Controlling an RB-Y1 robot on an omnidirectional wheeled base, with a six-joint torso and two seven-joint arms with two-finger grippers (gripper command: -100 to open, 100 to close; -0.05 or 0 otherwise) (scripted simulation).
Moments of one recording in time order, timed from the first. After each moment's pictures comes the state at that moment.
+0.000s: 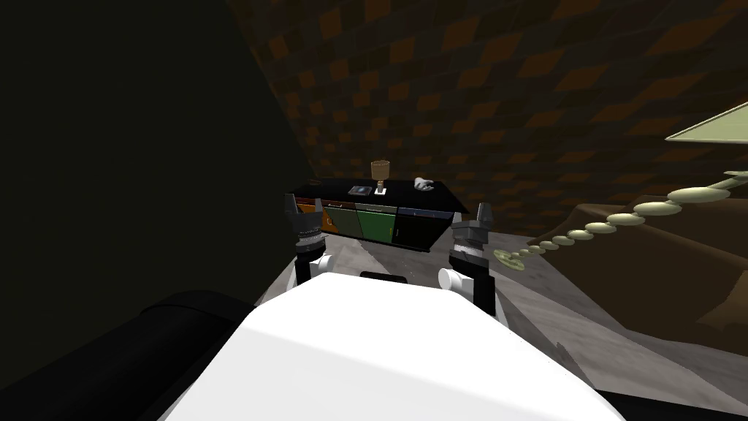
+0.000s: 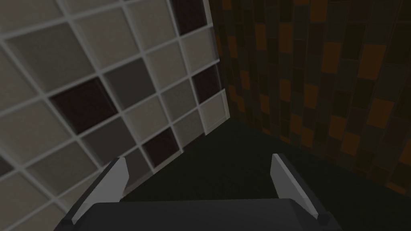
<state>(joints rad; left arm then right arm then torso) 0.51 -0.04 0.07 -2.33 -0.02 -0.60 0.12 0.49 0.04 -0.06 -2.24 -0.12 -0.37 0.06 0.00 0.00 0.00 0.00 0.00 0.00</state>
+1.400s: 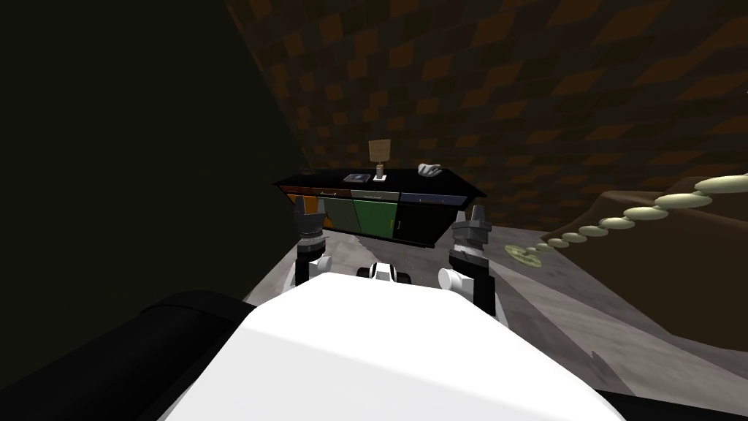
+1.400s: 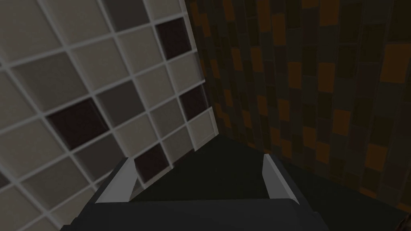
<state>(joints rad) 0.50 0.07 0.06 -2.29 -0.02 -0.62 0.11 0.49 0.04 -0.06 -2.24 -0.12 -0.37 0.06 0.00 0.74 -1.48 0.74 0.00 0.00</state>
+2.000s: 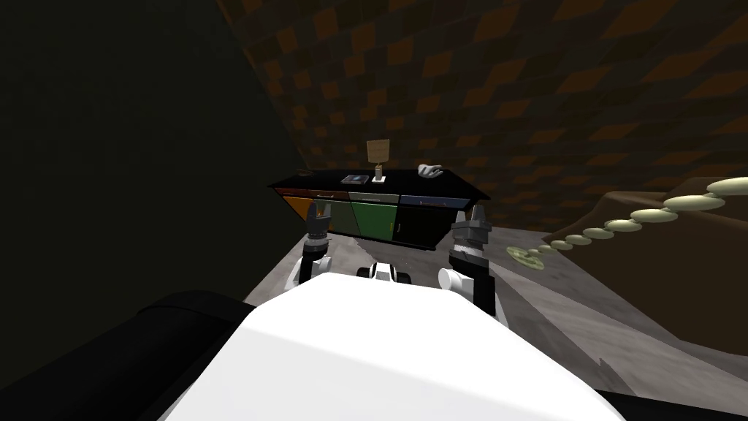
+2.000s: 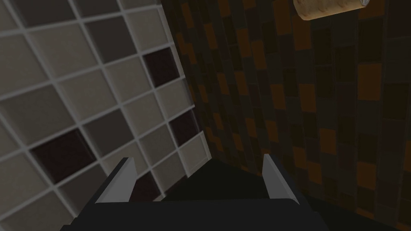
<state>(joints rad) 0.47 0.17 0.06 -2.14 -0.03 -0.71 0.09 0.49 0.03 -0.06 -2.24 -0.12 -0.37 0.06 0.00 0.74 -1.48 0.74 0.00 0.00</state>
